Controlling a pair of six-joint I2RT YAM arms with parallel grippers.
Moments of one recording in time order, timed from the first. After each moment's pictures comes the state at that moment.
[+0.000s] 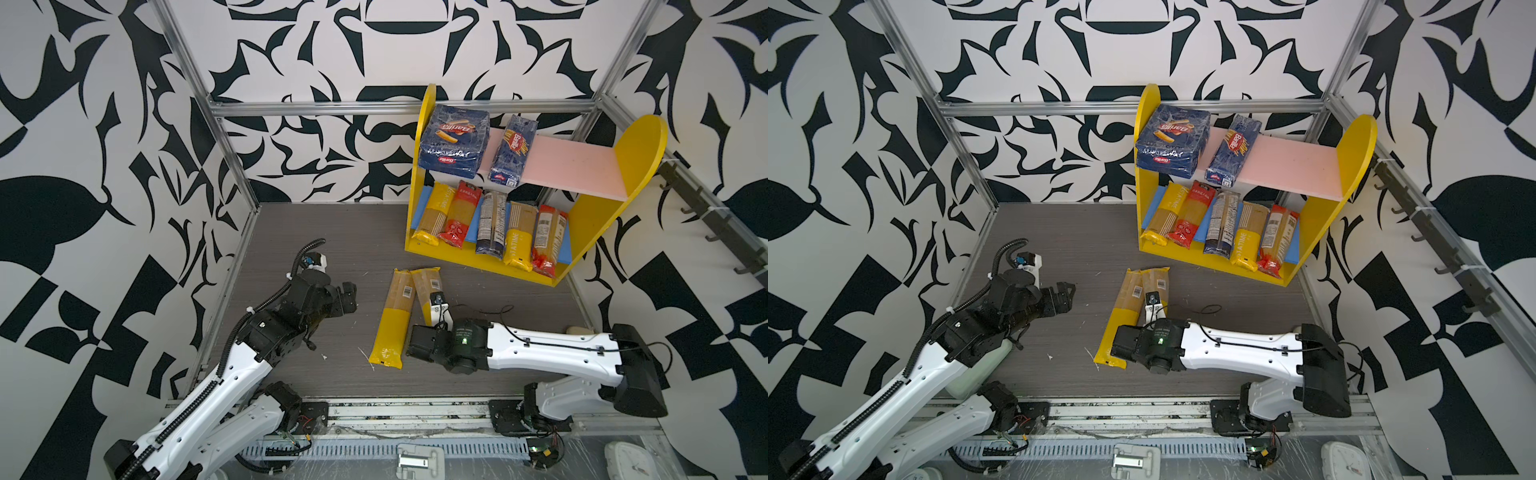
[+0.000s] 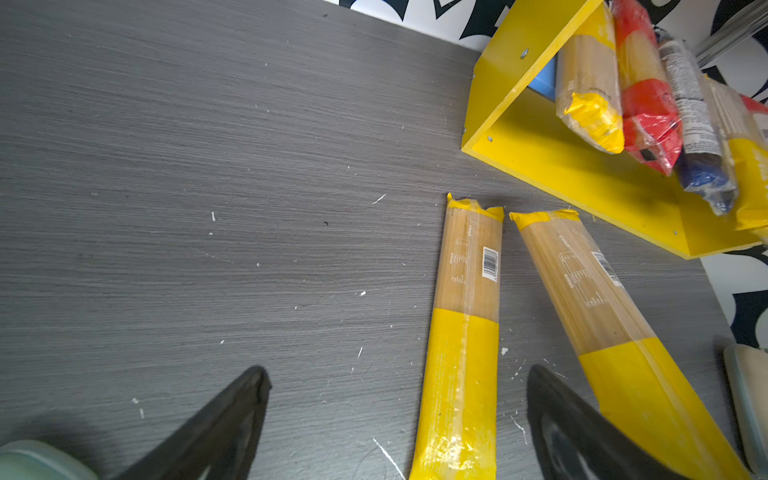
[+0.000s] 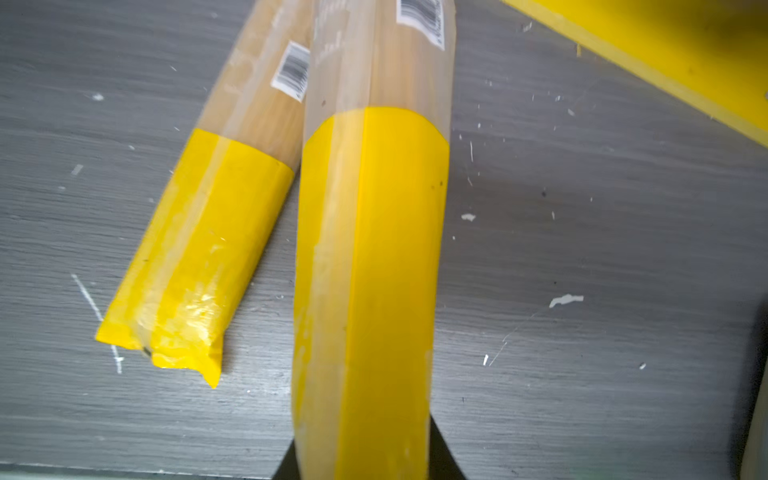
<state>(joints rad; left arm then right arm) -0.65 0.83 0.86 -0.70 -0.22 -0.59 1.30 1.39 1.11 -1.09 0.54 1.11</state>
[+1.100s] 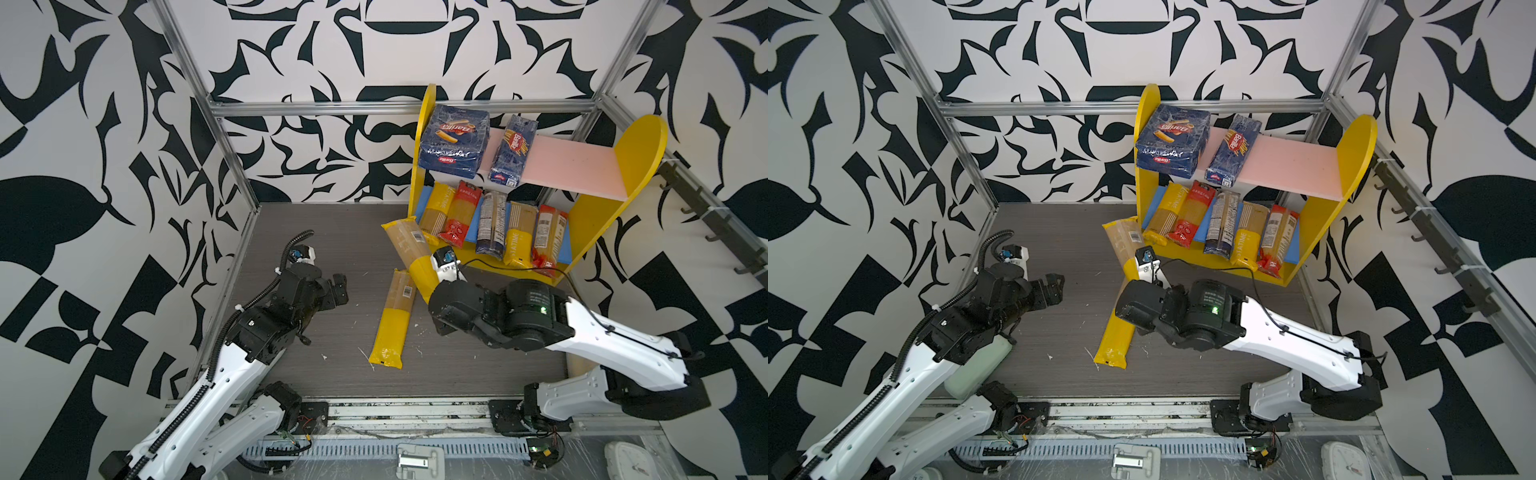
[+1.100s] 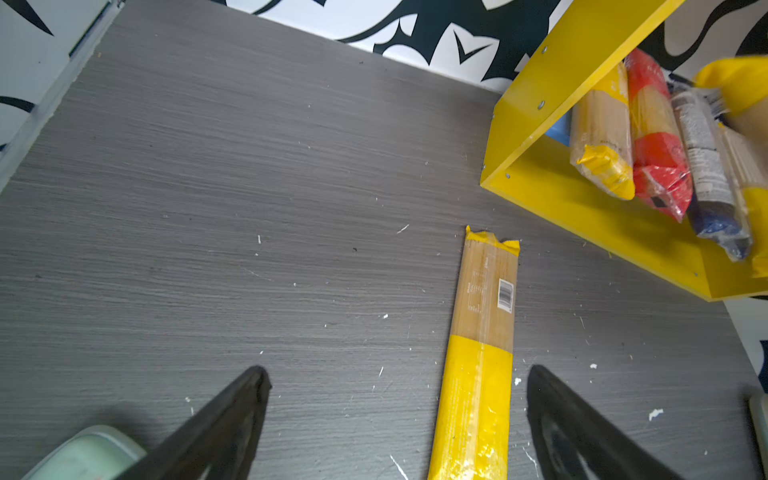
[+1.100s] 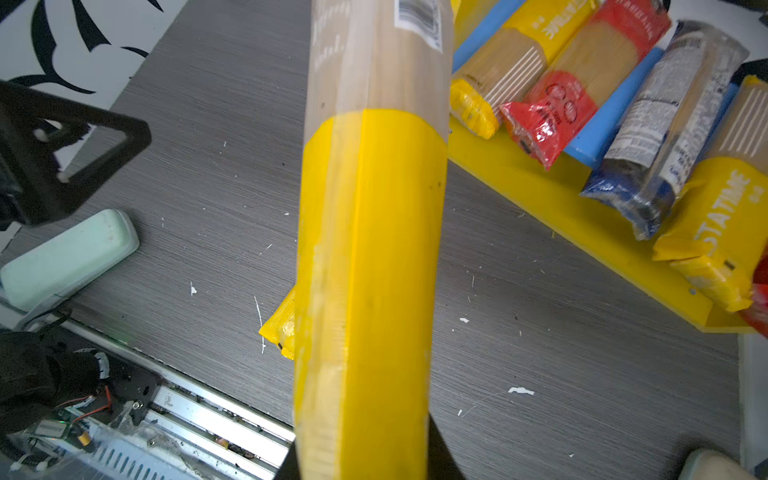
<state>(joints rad) -0.59 0.83 0.95 -0.77 -0.27 -0.57 1.30 1.35 1.74 -1.38 0.57 0.77</state>
